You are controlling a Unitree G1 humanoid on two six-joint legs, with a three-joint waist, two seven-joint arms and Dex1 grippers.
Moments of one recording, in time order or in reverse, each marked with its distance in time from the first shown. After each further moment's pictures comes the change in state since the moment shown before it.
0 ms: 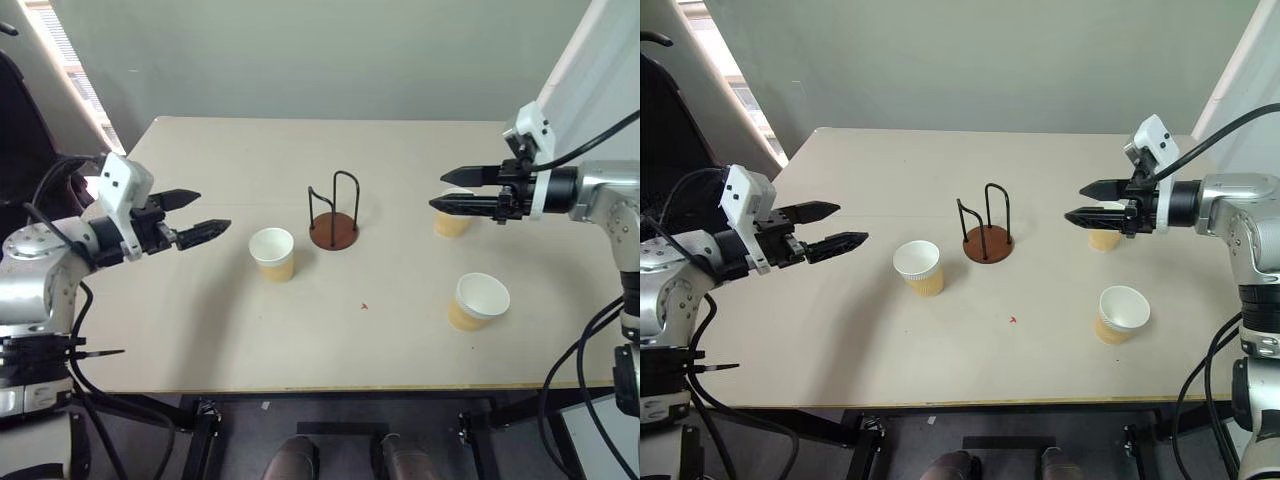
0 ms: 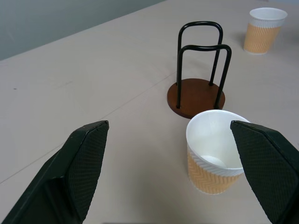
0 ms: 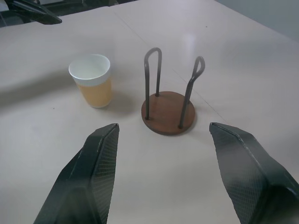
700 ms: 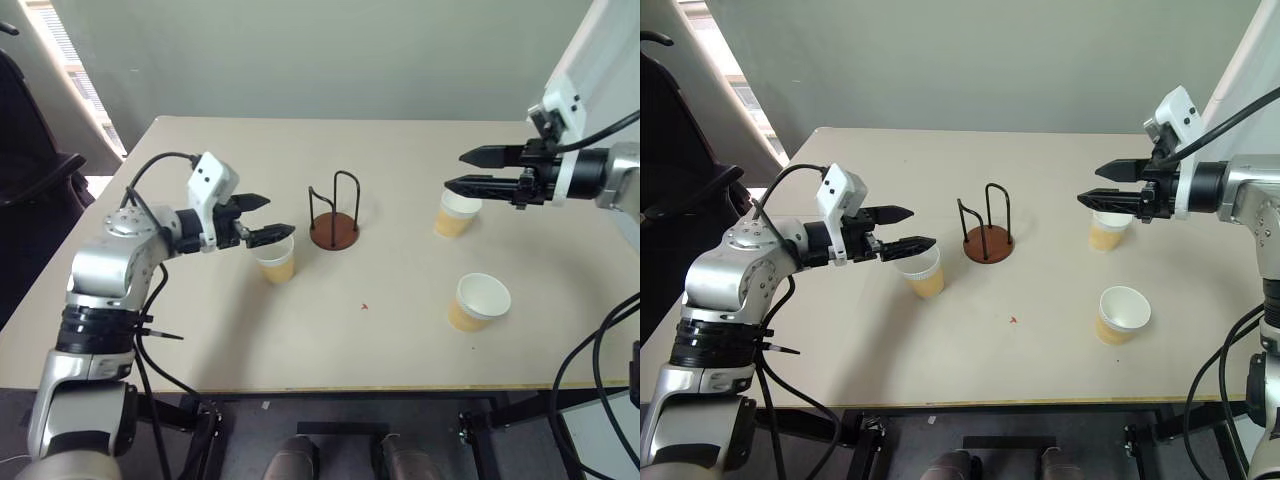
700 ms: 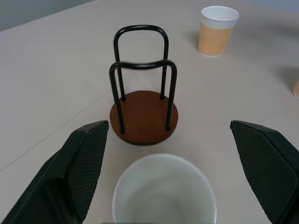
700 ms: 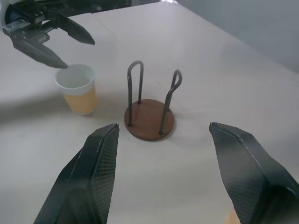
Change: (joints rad) left arm -0.199 -0.153 -0.238 -0.050 0.047 0.142 0.065; right arm -0.021 -0.052 -0.050 -0.069 0.016 0.054 -0.051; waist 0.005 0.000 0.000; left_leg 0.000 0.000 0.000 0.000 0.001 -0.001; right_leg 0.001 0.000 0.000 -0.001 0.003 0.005
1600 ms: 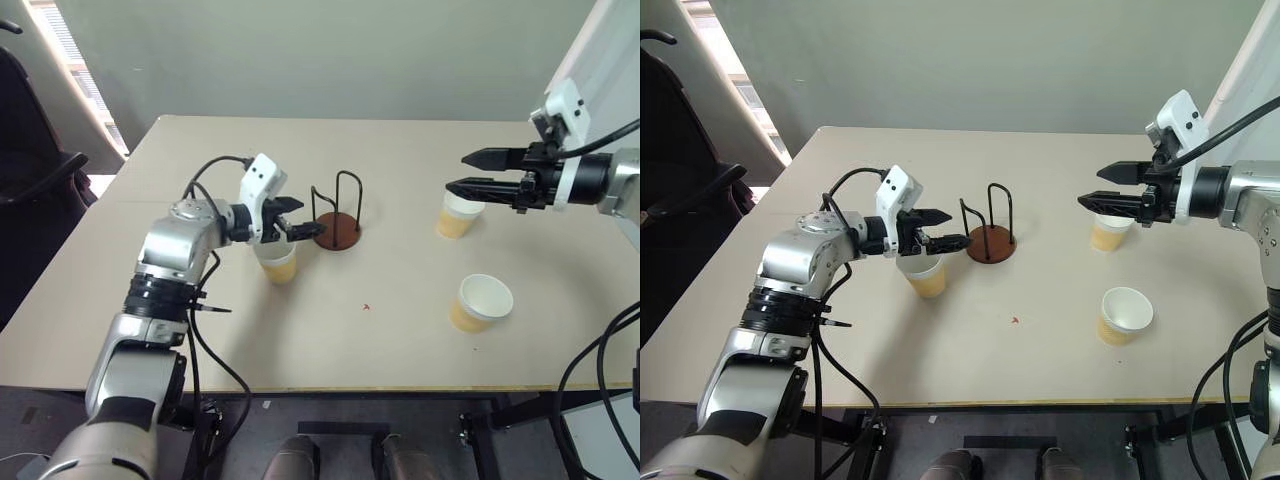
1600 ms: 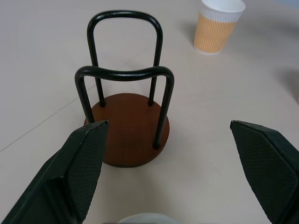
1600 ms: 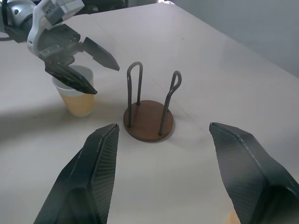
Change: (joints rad) left arm -0.178 -0.184 -0.110 0.254 0.113 -0.013 0.007; right arm 0.047 -0.008 -0.025 -0.067 0.036 0.025 -0.053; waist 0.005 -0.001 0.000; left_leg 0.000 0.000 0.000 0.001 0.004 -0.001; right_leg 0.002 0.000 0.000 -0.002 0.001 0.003
